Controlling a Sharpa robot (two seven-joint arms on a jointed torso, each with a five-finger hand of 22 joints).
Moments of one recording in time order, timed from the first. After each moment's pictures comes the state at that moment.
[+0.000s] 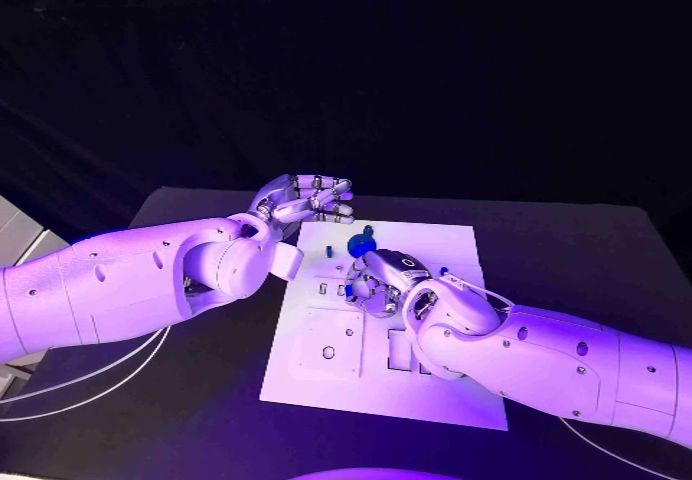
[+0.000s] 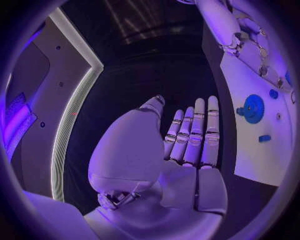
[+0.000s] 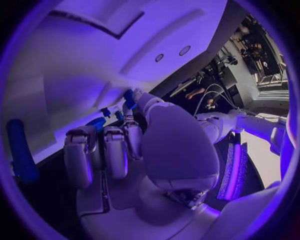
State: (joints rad) left arm 1.24 -0.92 -0.05 1.60 -0.02 -0.34 0.37; left_hand 1.47 -0.09 0.18 0.28 0.23 0.79 0.20 0.21 0.14 0.93 0.20 0.10 0.07 0.94 0.15 0.34 0.38 0.17 0.90 0.25 0.34 0.12; right arm 1.16 -0.44 -0.17 1.46 -1.48 -0.47 -0.34; right_hand 1.39 -0.15 0.43 0.14 0.06 0.97 0.11 0.33 0.33 1.41 0.03 1.39 1.31 1.47 -0.04 1.56 1.31 0.01 1.47 0.06 1.57 1.31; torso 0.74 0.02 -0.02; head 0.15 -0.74
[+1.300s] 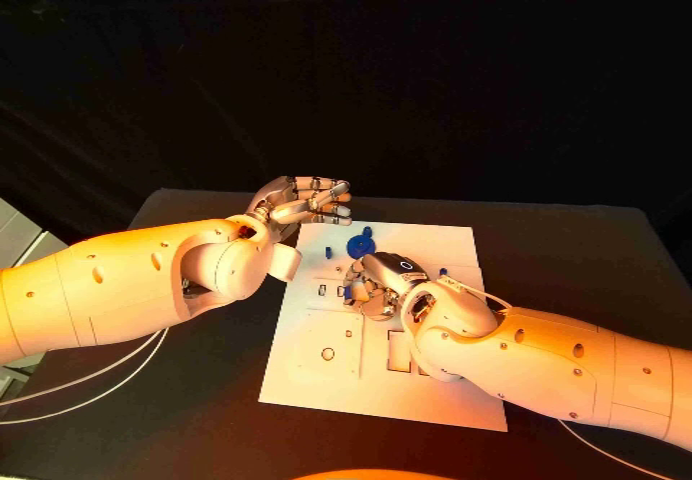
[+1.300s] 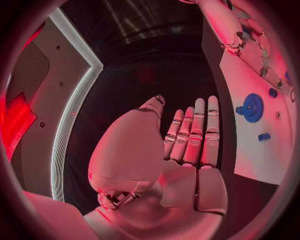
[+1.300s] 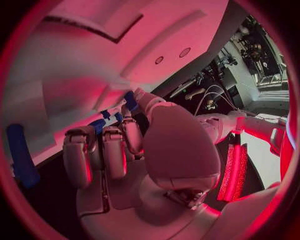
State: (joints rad) left arm 1.24 -0.93 -0.05 1.60 -0.02 -0.34 0.36; left_hand 1.47 -0.09 0.18 0.28 0.23 0.79 0.20 0.21 0.14 0.93 0.20 0.10 0.07 0.94 0.15 0.34 0.38 0.17 0.90 0.25 0.34 0.12; right arm 1.16 -0.43 -0.17 1.45 -1.48 -0.47 -0.34; right_hand 1.33 -0.20 0.42 0.15 0.06 0.88 0.15 0.31 0.30 1.36 0.07 1.34 1.31 1.47 -0.01 1.56 1.31 0.01 1.47 0.08 1.56 1.31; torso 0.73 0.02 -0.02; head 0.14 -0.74
